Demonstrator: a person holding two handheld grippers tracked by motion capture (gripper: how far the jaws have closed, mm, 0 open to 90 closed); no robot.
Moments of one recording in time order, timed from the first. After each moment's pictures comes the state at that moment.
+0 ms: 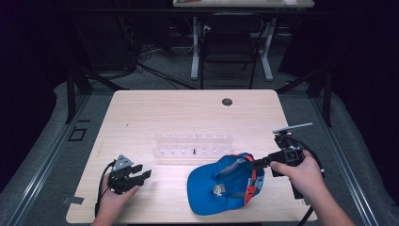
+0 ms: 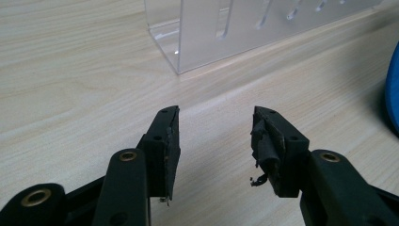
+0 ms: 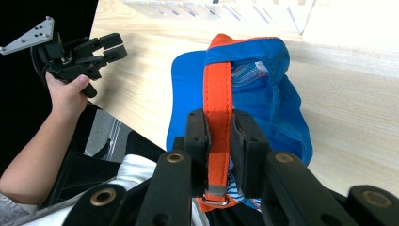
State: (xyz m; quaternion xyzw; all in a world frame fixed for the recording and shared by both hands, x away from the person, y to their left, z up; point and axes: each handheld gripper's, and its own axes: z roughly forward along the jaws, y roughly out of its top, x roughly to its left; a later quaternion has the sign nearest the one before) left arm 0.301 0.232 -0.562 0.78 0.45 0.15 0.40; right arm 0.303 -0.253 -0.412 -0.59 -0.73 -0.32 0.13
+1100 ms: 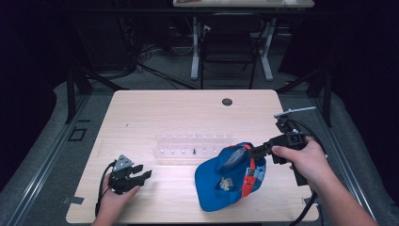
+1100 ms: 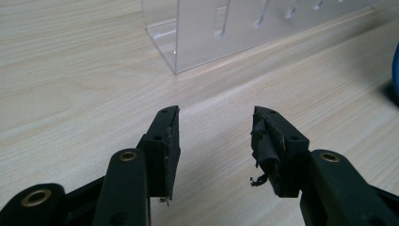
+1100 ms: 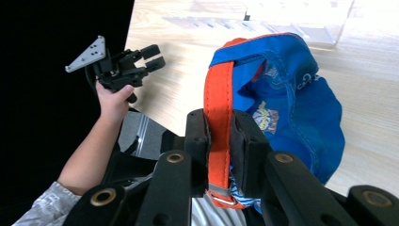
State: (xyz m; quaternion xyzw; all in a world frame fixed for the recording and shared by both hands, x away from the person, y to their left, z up) left arm 0.301 0.231 -0.562 0.78 0.45 0.15 0.40; right arm 0.317 -0.247 -0.368 -0.59 -0.71 -0.33 0.18
